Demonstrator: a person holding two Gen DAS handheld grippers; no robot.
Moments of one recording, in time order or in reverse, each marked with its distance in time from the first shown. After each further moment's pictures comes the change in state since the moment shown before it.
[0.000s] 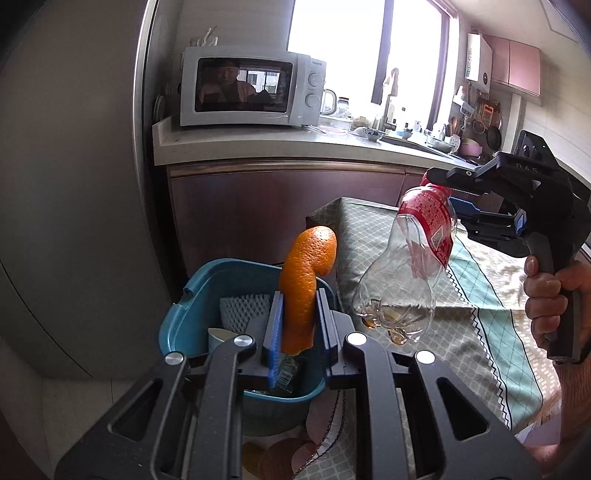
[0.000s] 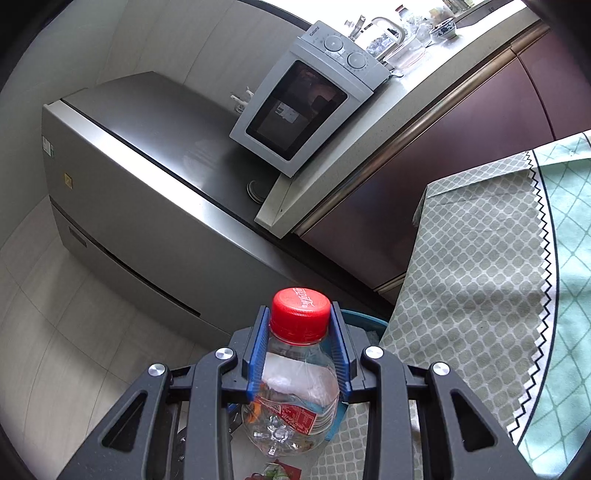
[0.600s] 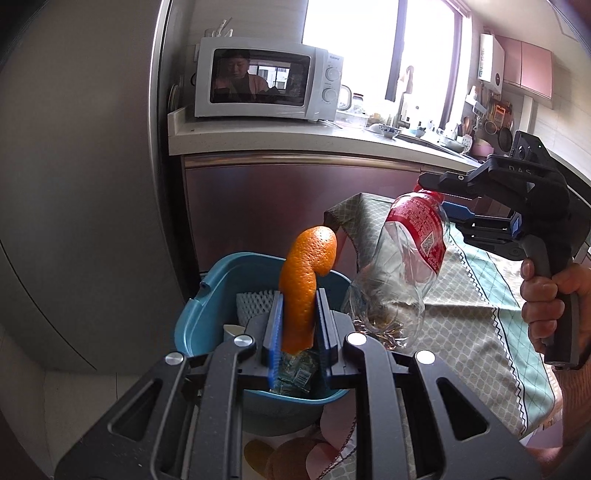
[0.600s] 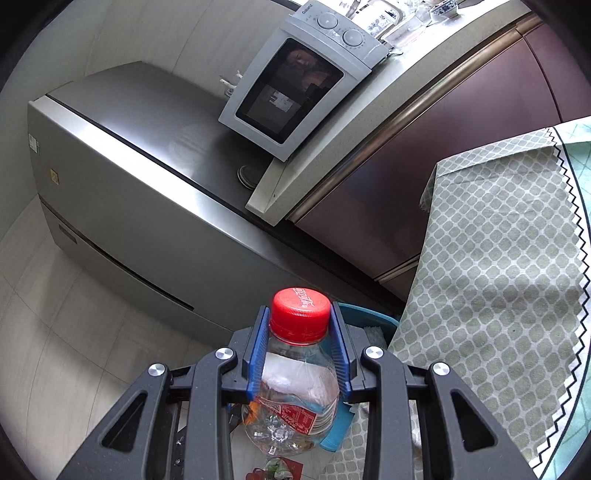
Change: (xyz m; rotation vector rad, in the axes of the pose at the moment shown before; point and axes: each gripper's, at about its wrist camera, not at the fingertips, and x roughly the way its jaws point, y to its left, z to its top) left arm 0.010 0.012 -0.003 -0.026 0.020 0.041; right arm 0.041 -0.004 0.001 0.020 0.049 -0.016
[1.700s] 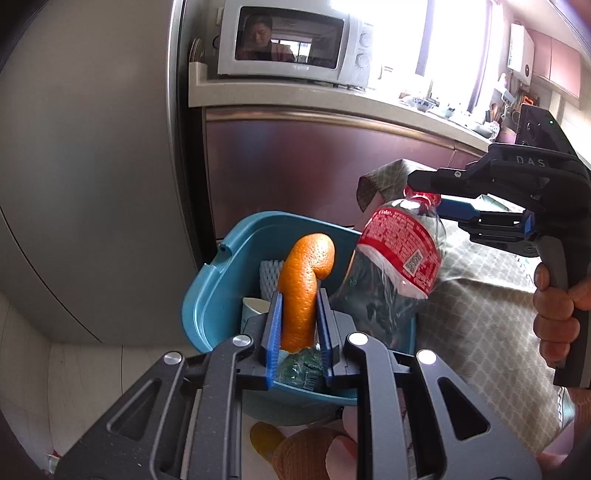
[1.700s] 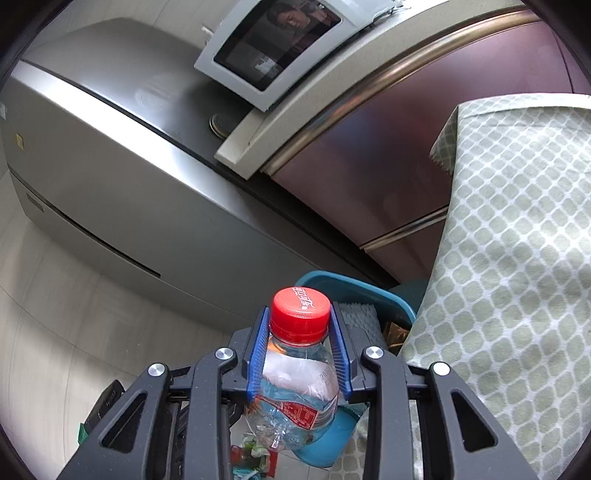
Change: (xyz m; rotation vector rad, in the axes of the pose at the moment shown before) left arm 0.067 0.023 -0.010 -0.057 0.117 0.064; right arm 0.078 -0.006 -0.018 -0.037 0.150 -0.098
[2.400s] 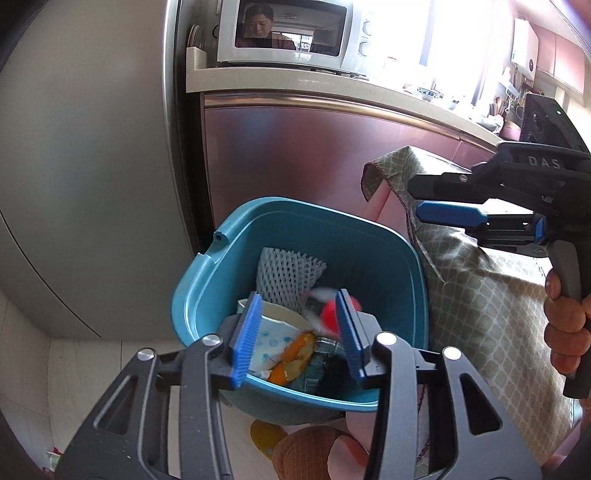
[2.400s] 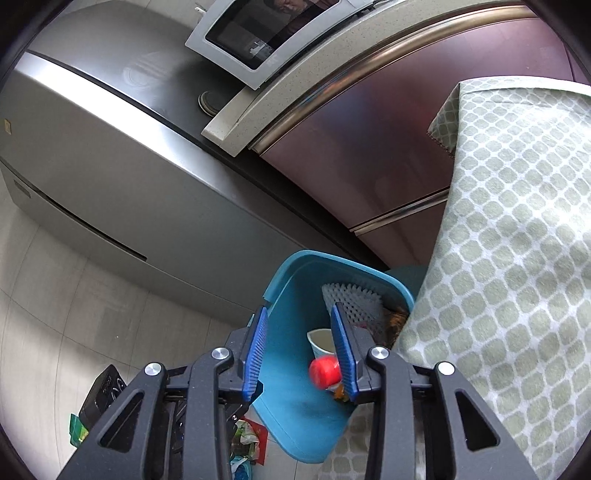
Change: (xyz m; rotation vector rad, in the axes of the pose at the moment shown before) left arm 0.026 0.002 -0.008 -0.004 0.029 0.005; right arm 0.020 0.001 -0.007 -0.017 0.055 -0.044
